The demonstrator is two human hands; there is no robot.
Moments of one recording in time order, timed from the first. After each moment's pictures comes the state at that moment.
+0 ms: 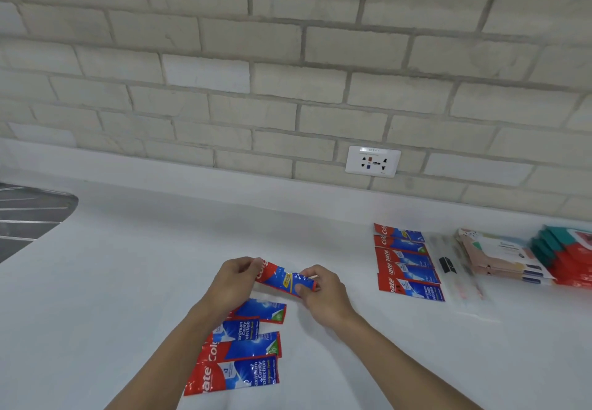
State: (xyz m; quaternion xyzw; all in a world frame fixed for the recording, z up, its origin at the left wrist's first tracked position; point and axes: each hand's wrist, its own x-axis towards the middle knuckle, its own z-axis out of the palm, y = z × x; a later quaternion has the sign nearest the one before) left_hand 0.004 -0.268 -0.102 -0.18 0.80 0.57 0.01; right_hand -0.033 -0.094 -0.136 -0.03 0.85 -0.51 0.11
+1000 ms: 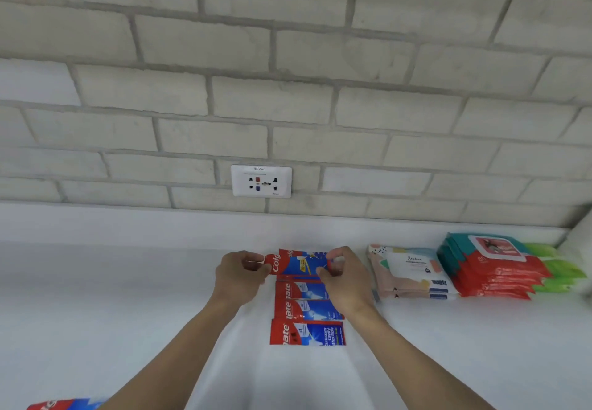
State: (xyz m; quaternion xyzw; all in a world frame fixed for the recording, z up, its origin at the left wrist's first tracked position) left_hand -0.161 -0.071 -0.104 -0.14 0.84 0.53 -0.04; right_hand -0.150 0.122 -0.098 0.09 0.85 -0.51 -0.08
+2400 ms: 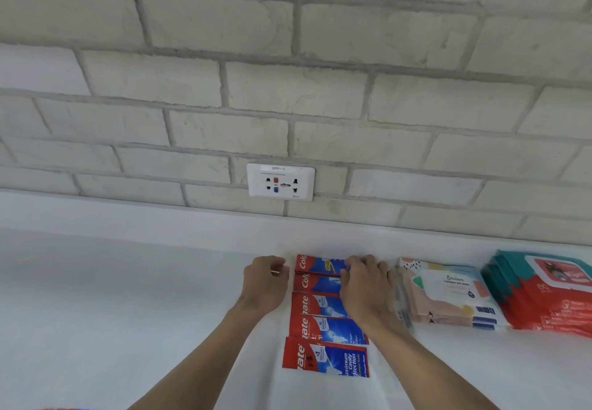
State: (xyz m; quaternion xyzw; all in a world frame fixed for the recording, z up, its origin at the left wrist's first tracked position) left_hand -0.200 -0.056 -0.133 -0.11 0.89 0.45 -0.03; right_hand -0.206 0.126 -0.131 0.03 0.99 -0.11 -0.11
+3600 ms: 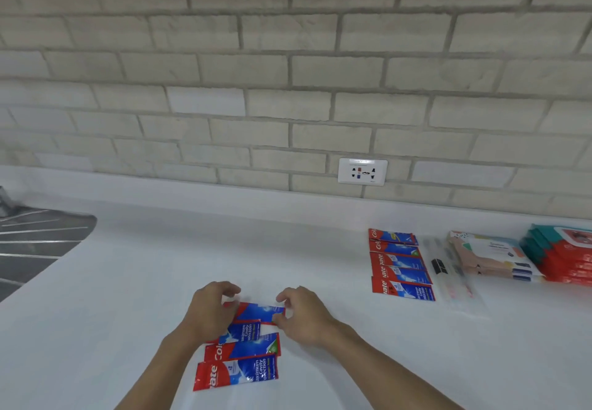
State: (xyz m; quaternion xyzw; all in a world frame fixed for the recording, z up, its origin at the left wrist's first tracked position) left_hand 0.033 -0.304 -0.122 -0.13 0.94 0.32 -0.02; right_hand -0.003 -0.099 -0.120 -0.20 0.92 -0.31 0.13
